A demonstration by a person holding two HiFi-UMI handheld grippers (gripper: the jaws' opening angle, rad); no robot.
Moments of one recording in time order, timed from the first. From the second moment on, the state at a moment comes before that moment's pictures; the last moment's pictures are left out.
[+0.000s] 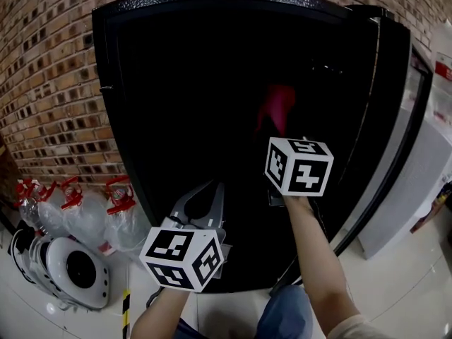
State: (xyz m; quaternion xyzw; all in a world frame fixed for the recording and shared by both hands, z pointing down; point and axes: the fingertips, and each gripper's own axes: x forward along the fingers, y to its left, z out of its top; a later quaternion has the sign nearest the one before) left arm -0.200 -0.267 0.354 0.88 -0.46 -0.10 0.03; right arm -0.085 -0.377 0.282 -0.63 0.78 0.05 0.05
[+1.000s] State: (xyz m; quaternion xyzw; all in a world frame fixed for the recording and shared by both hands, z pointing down) left arm -0.259 -0.246 0.325 0.84 -0.53 -0.12 0.00; right arm -0.202 -0.276 0.319 -0.45 0.89 0.11 0.08
